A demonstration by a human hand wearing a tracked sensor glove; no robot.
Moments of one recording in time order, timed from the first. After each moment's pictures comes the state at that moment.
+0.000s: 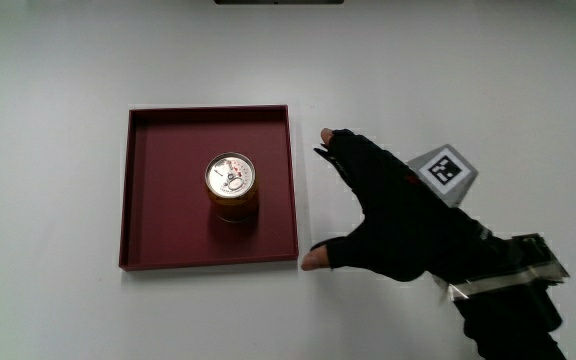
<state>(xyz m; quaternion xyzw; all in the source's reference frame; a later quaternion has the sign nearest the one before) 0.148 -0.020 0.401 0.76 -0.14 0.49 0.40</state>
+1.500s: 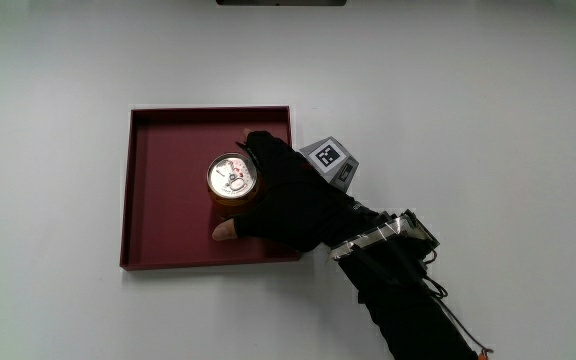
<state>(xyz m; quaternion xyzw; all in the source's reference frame) 0.055 -0.039 0.514 0.74 -0.13 0.52 0.40</state>
